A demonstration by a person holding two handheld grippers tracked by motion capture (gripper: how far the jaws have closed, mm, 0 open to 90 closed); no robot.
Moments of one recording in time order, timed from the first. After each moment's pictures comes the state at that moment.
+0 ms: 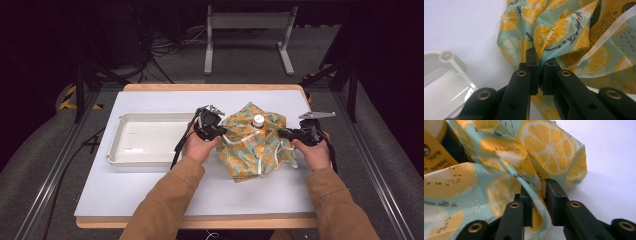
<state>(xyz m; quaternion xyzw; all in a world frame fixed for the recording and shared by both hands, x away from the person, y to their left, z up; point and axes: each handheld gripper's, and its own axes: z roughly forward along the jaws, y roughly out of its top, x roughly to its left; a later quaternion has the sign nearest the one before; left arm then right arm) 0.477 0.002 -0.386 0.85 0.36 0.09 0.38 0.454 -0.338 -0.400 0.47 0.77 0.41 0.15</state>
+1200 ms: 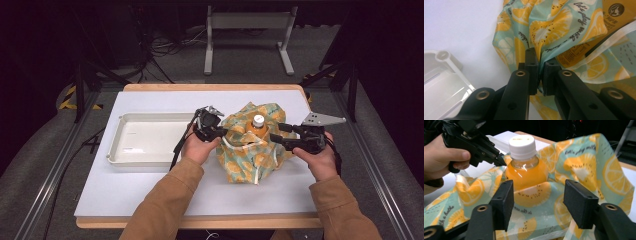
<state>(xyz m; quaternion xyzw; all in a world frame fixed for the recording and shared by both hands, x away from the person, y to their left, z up) 0.472 0.005 -0.385 0.85 0.35 0.08 0.39 0.405 -0.309 -0.354 0.33 0.77 0.51 0.17</state>
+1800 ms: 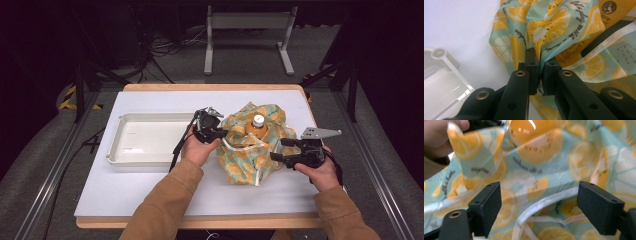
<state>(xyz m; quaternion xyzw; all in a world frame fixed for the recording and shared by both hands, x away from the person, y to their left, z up) 0.468 0.005 -0.386 0.84 0.35 0.08 0.40 0.390 -0.317 -0.394 0.35 0.79 0.49 0.10</state>
